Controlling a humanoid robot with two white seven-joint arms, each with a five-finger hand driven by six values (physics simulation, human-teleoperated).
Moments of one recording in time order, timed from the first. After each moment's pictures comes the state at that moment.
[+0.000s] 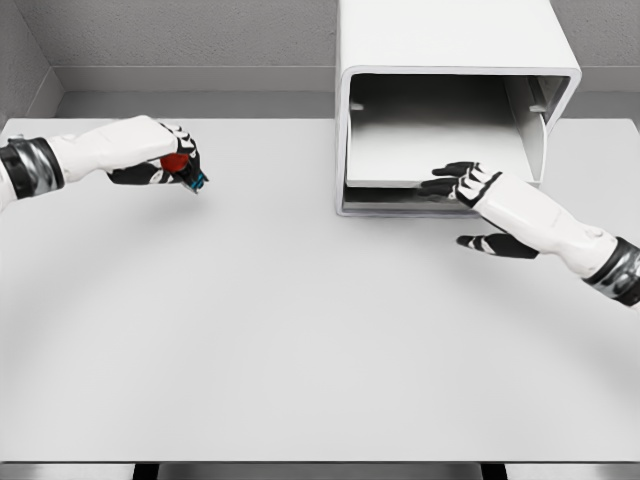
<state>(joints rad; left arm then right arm) -0.66 0.62 -0.40 -1.27 -0.42 -0.61 -0.61 -0.31 -0.86 0.51 -1.60 0.35 -0.61 -0.05</state>
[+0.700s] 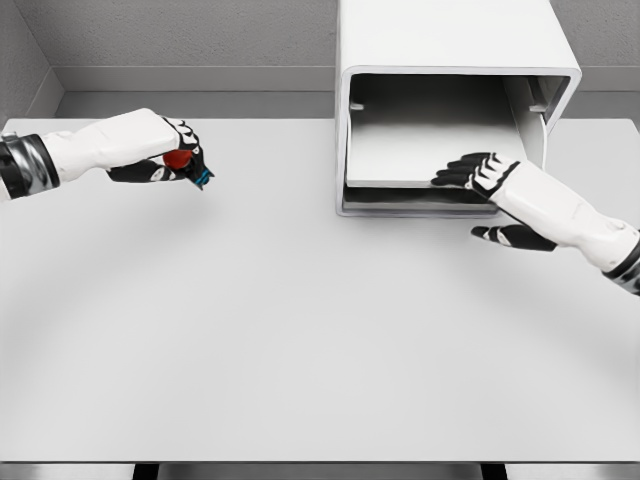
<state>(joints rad) -0.64 0.64 -0.38 -1.35 -0.39 -0.61 -0.61 -0.29 -0.90 0.47 -1.62 0.33 -0.61 -0.05</state>
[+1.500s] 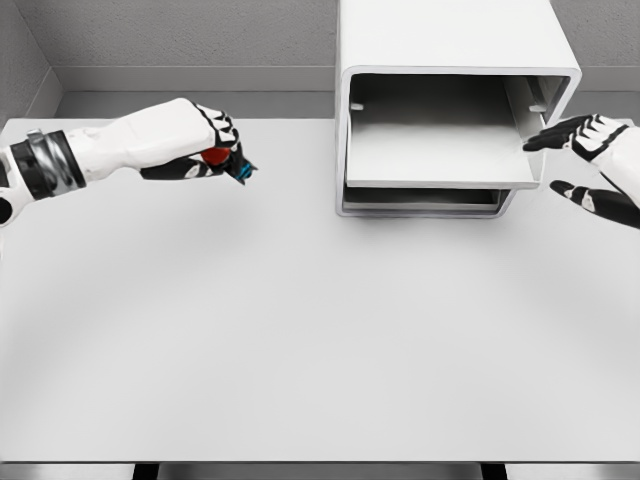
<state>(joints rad) -0.62 0.58 -0.35 -1.52 -0.38 -0.61 -0.61 -0.07 -0.96 0.11 -1.67 0.26 -0.61 -0.05</state>
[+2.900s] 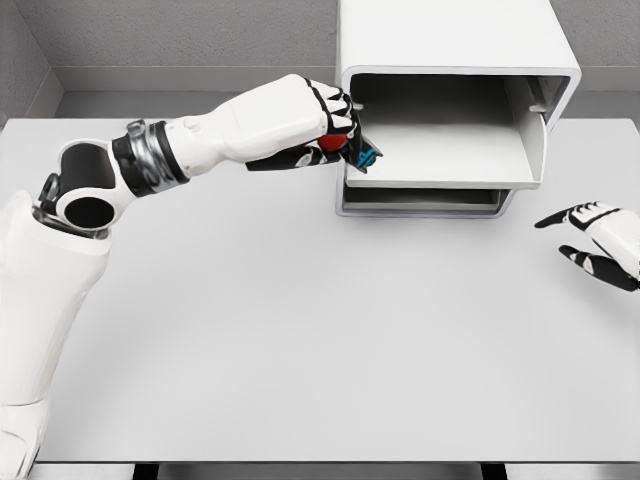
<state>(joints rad) -0.63 0.26 -0.33 -1.63 -0.44 -0.61 -0.61 0.05 -0.85 0.11 -1.48 0.36 -0.61 -0.04</state>
